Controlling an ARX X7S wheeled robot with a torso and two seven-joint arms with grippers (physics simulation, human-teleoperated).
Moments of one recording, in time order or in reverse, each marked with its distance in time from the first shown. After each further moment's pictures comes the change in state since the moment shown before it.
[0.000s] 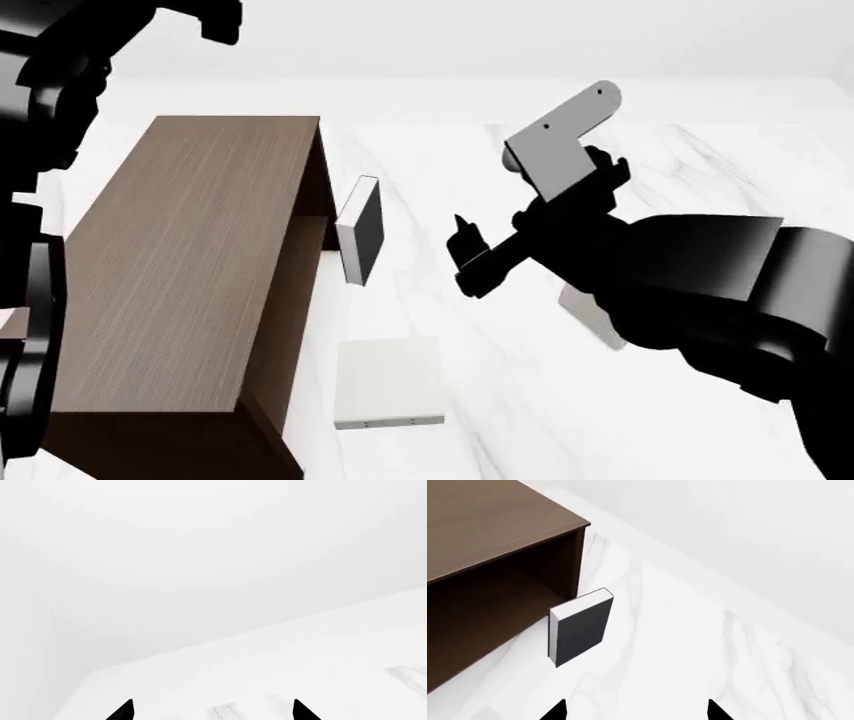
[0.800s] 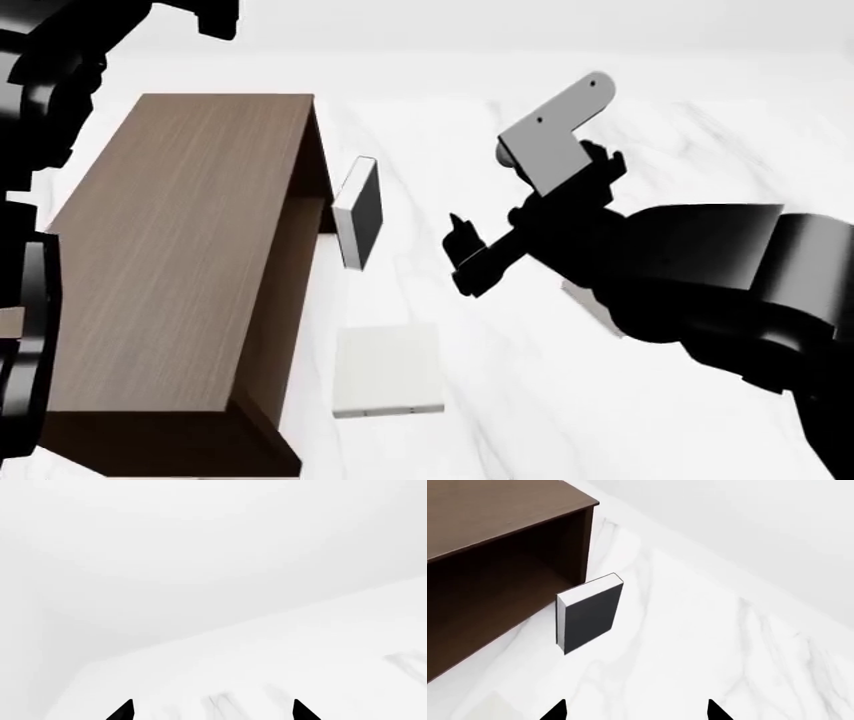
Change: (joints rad) left arm -0.003 -0.007 0.000 0.008 -0.007 0.004 0.000; right arm 0.037 -0.008 -0.009 0.002 0.026 0.032 -0.005
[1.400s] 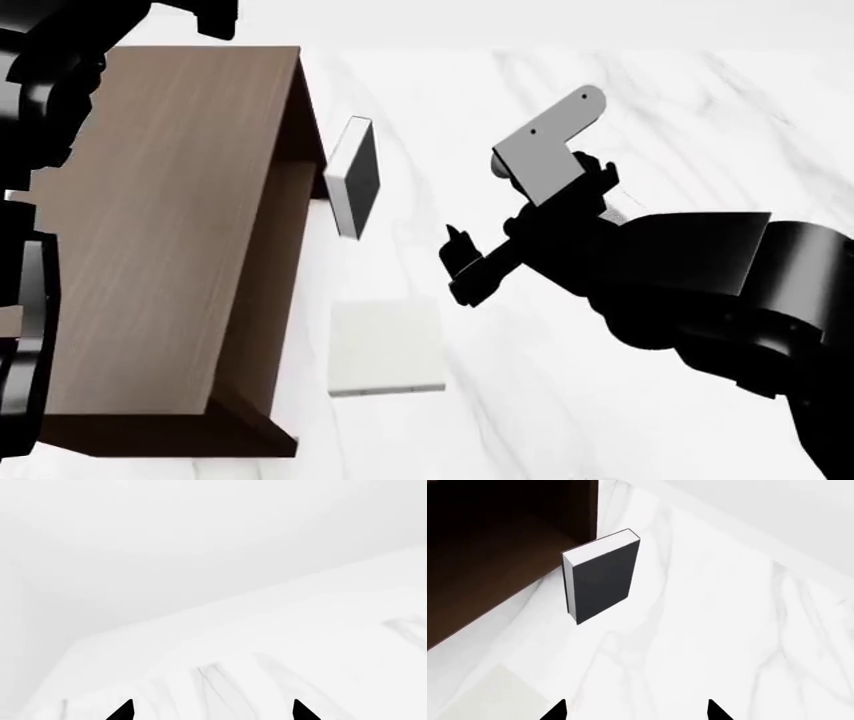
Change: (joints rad) left arm -0.004 -0.002 0.003 -0.009 -0.004 0.003 0.001; right arm -0.015 -0.004 -0.012 0.004 0.006 -0.004 -0.003
